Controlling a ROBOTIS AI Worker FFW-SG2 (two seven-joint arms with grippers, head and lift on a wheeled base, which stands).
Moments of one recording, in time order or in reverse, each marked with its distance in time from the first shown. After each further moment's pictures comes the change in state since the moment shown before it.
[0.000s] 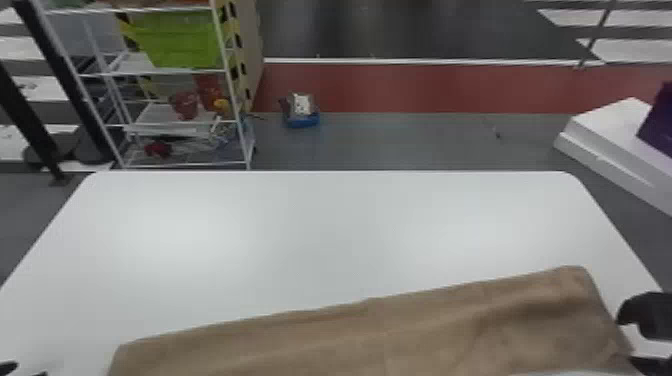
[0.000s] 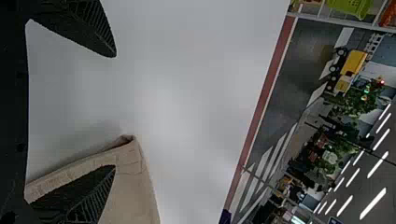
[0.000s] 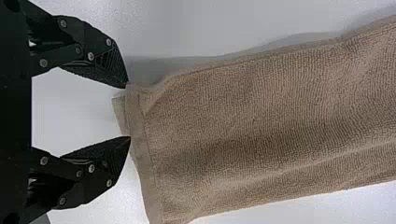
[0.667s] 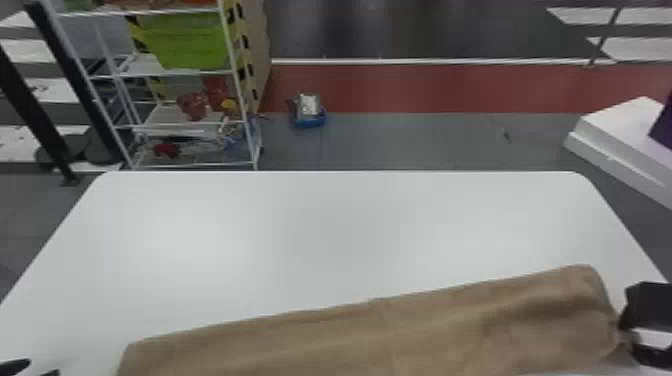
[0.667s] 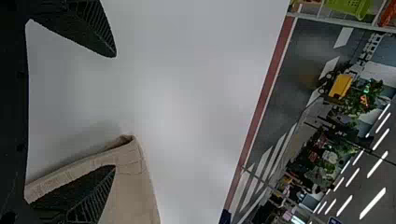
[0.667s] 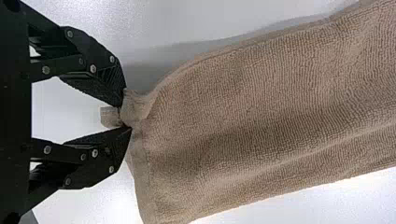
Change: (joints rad) left arm 0.000 0.000 0.001 0.005 0.000 -0.007 0.000; right arm -0.039 -0.007 0.072 0.014 0.002 0.103 0.000
